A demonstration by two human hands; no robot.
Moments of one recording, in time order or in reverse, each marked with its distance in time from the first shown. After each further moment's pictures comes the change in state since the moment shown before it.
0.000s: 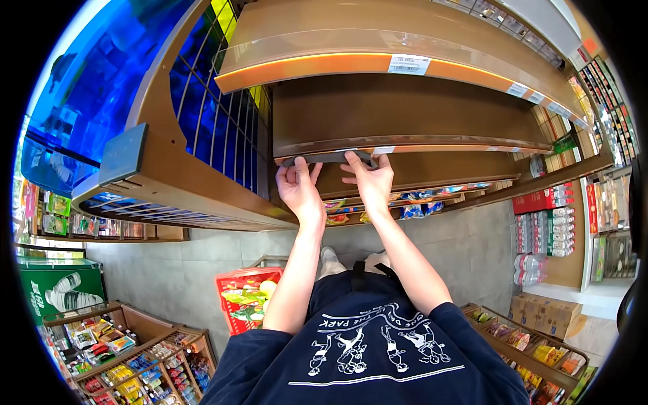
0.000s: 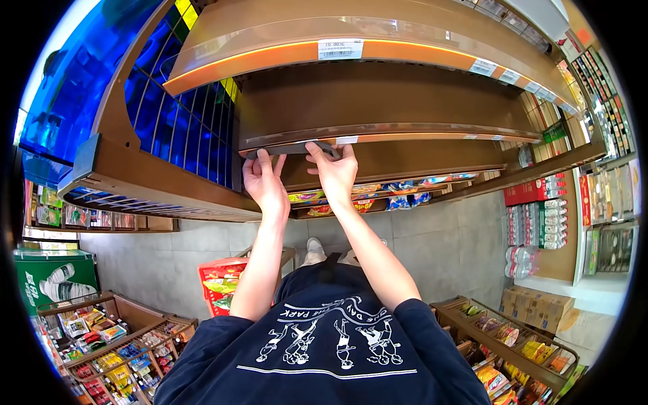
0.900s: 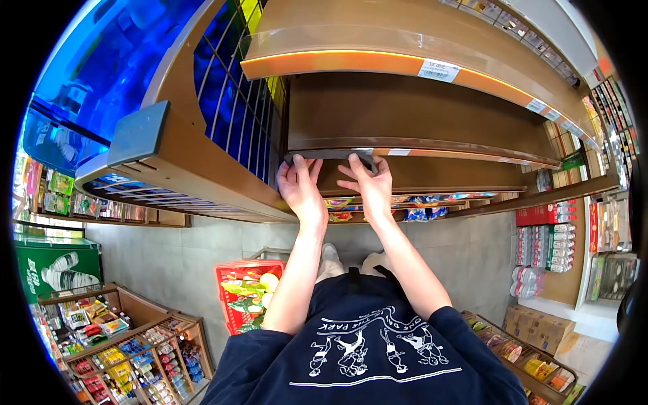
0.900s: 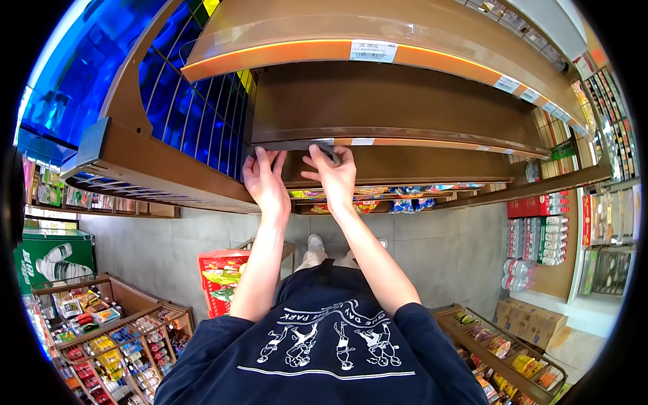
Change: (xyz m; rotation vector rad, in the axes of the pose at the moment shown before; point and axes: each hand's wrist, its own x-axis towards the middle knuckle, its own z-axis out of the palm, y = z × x) left_hand 0.001 0.017 -0.007 -0.026 0.107 0.003; right_hand -0.016 0.002 0.011 0.119 -0.147 0.181
